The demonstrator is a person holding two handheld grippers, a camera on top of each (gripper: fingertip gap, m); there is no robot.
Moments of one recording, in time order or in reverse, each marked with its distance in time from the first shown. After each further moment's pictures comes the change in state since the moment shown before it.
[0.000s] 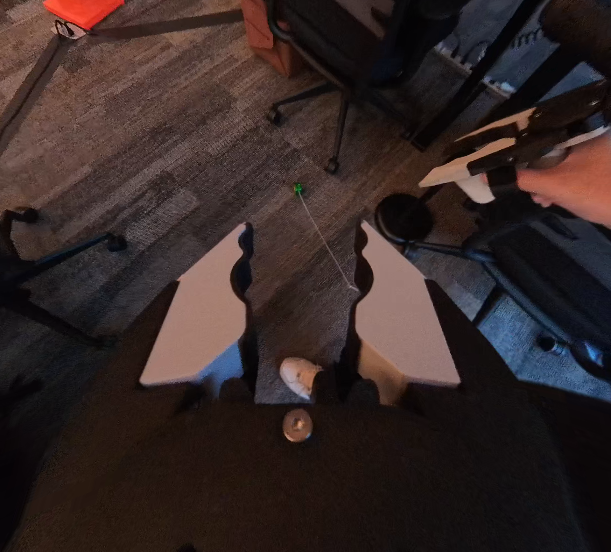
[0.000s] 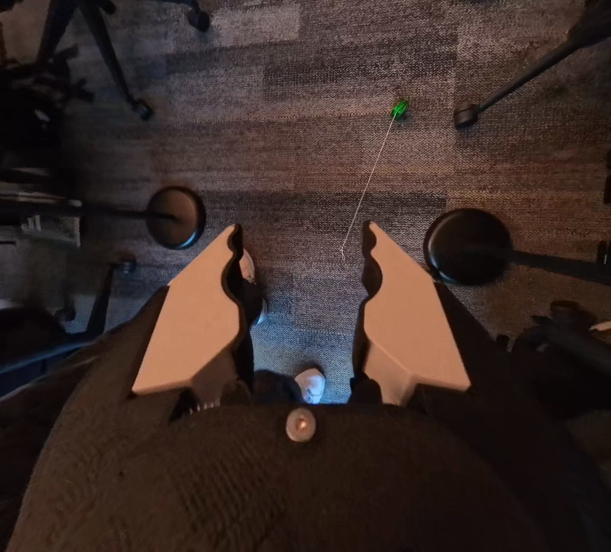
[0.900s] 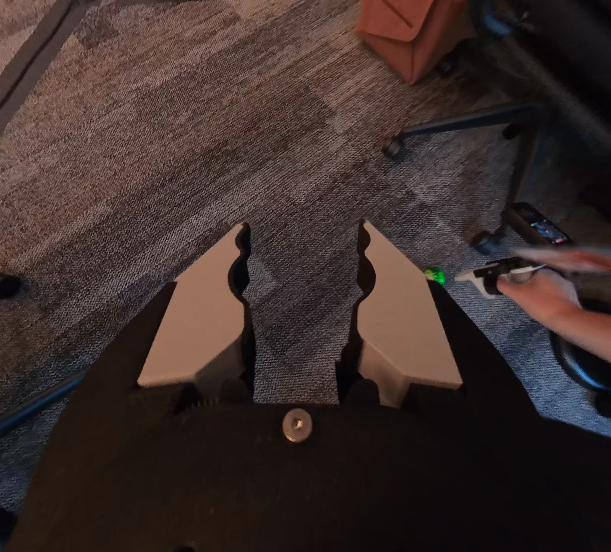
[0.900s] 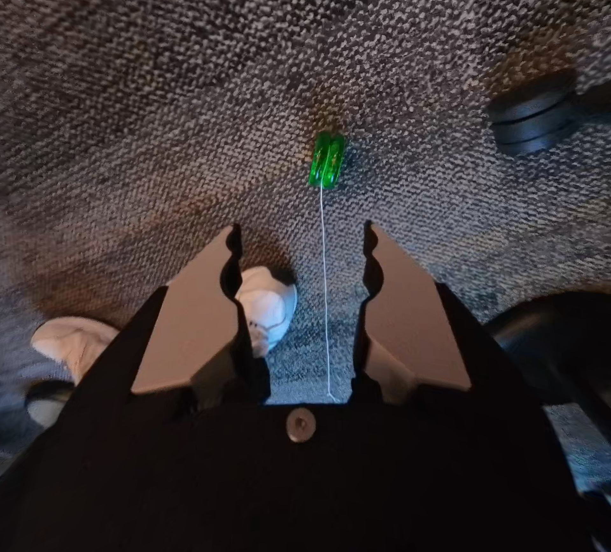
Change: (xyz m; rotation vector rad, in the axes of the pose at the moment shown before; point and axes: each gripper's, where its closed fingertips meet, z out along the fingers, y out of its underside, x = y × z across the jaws) left arm -0.381 -0.038 0.525 -0.027 -0.075 -0.090; right arm 0.256 -0.049 0.644 -0.405 0.214 0.382
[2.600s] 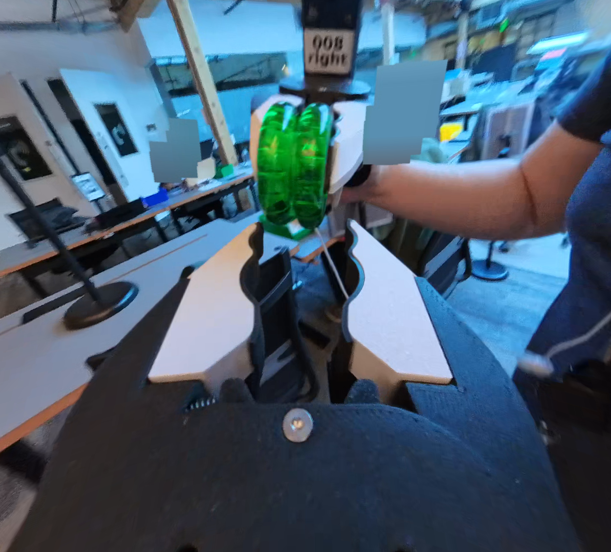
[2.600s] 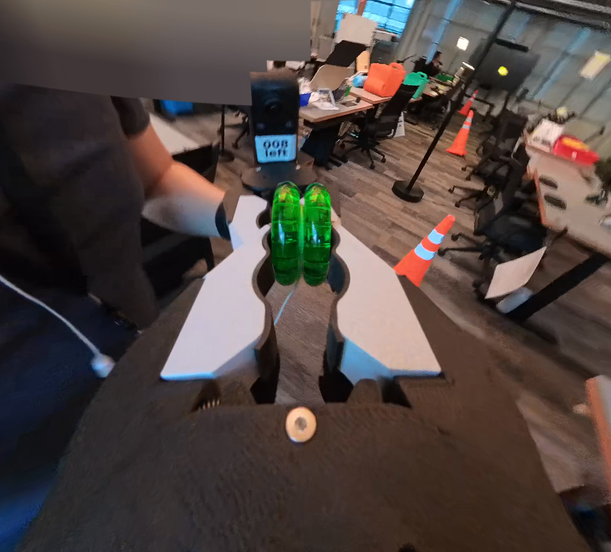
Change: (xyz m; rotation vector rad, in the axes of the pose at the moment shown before) left arm 0.178 -0.521 -0.431 0.741 1.577 0.742; right arm -0.343 -0.149 -1.070 1.304 -0.500 -1.015
